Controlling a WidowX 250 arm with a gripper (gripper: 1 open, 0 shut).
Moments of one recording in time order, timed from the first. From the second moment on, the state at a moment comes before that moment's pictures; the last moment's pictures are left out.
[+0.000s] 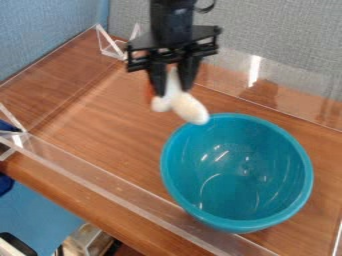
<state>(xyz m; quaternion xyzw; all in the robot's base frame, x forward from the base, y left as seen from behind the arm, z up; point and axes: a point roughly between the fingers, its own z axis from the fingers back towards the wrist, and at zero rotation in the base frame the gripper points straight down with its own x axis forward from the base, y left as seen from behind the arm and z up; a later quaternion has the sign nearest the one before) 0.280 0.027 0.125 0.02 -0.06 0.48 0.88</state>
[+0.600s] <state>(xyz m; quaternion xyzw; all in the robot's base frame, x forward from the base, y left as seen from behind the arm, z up) 0.255 0.074 0.073 0.10 -0.10 0.58 0.80</state>
